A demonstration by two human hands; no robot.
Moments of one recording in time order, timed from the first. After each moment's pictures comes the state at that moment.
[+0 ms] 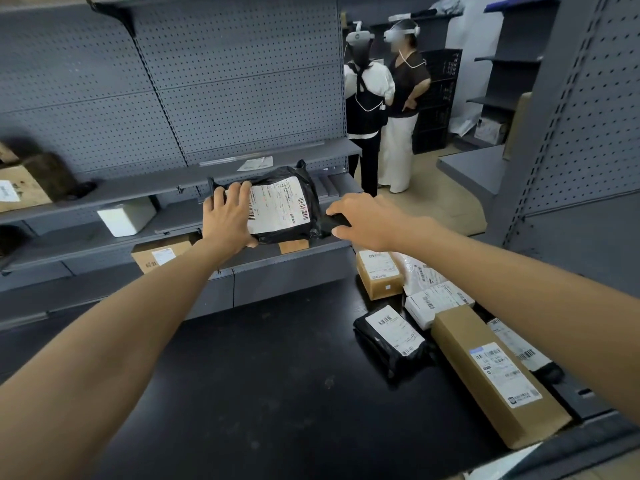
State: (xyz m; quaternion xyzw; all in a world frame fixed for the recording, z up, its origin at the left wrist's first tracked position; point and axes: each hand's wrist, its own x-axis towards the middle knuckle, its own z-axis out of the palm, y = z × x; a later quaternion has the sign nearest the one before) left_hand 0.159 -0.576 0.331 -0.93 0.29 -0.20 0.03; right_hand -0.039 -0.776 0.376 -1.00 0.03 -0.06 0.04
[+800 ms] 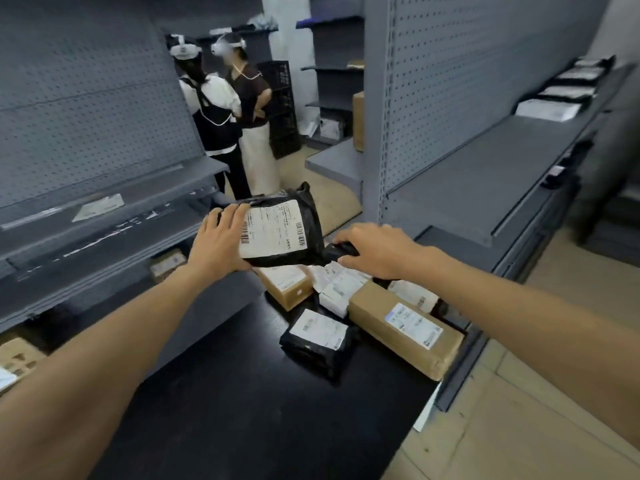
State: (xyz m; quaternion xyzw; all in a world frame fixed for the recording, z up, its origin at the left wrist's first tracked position) left_hand 0.144 -0.719 0.299 -0.79 0.59 -0.16 -0.04; right_hand -0.144 -0.824 0.335 -0.95 0.30 -0.03 0.06
